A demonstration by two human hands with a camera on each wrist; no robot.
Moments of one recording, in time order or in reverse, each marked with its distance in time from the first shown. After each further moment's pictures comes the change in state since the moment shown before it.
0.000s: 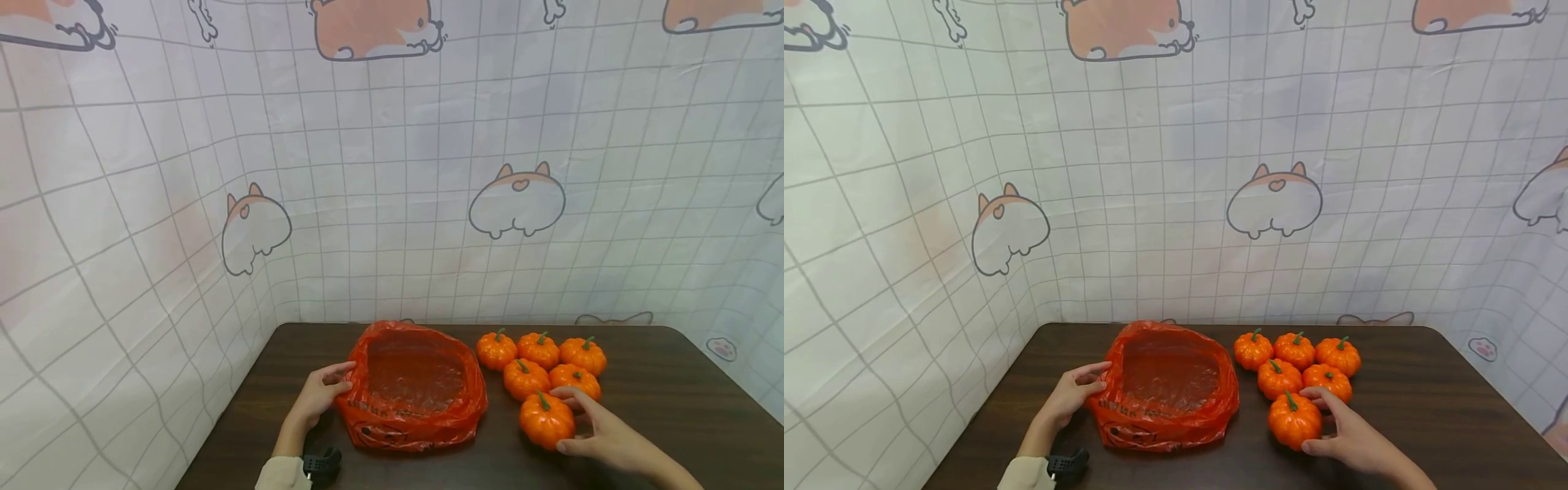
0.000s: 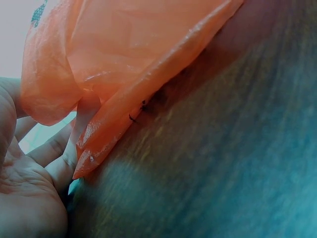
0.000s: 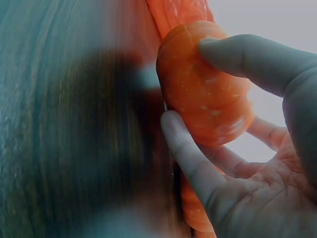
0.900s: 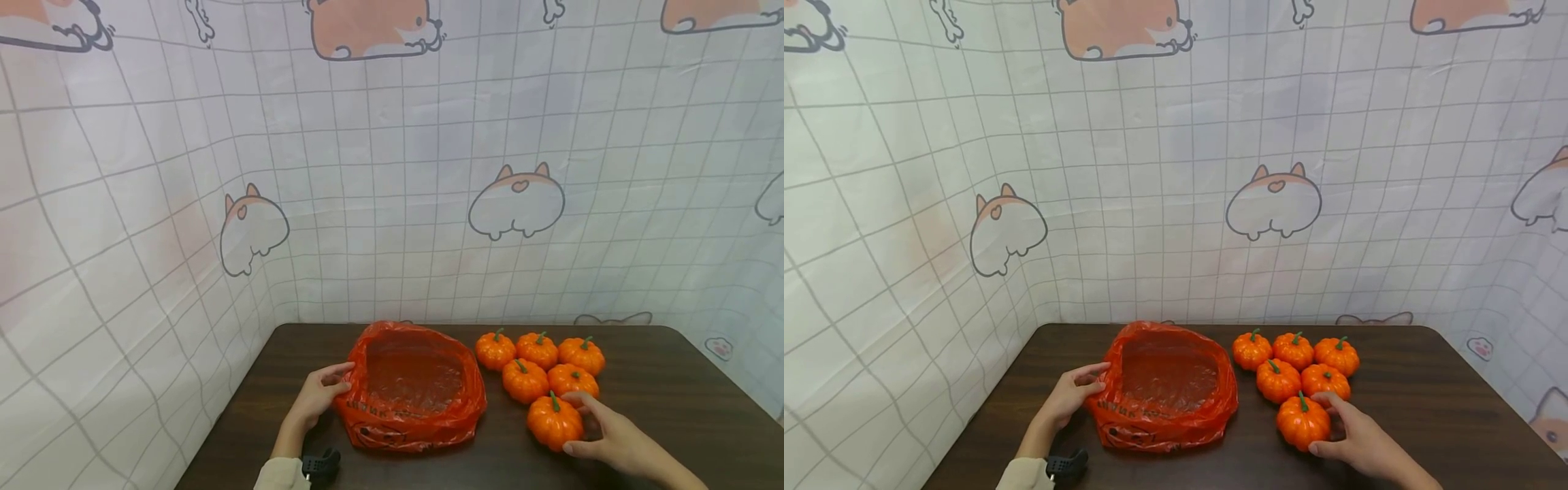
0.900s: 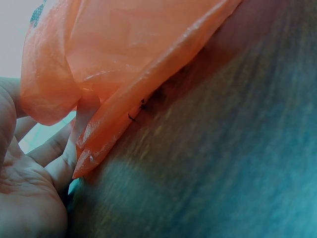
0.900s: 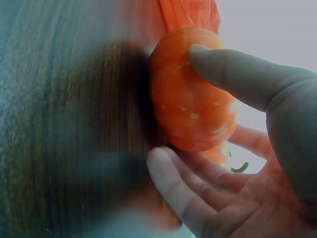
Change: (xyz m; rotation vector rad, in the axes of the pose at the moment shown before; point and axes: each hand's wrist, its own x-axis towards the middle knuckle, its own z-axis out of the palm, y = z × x) left_hand 0.001 -0.001 0.000 0.016 0.002 0.000; right_hand -0.010 0.002 -0.010 -0.220 0.044 0.117
